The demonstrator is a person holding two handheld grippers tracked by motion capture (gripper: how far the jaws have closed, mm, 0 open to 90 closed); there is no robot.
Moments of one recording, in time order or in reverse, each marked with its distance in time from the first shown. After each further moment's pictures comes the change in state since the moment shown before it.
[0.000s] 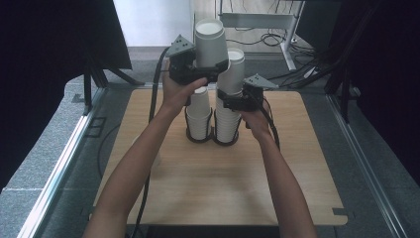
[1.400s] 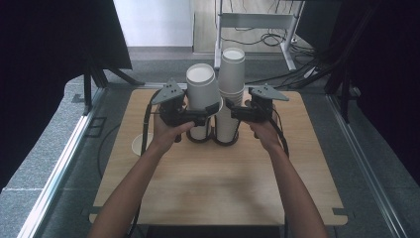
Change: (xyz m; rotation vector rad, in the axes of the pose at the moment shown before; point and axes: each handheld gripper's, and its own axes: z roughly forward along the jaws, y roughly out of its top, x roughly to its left) left arm -0.027 -0.075 -0.050 0.023 -0.104 -0.002; right arm 0.006 -0.009 -0.042 -0.003 -0.040 -0.053
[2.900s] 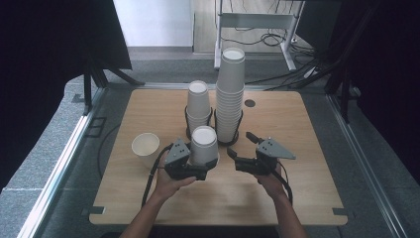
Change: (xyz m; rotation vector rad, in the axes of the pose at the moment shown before) left arm -0.049 -0.133 -0.016 0.167 0.031 -0.024; right arm 0.050 -0.096 -0.083 -0.043 0.115 -0.030
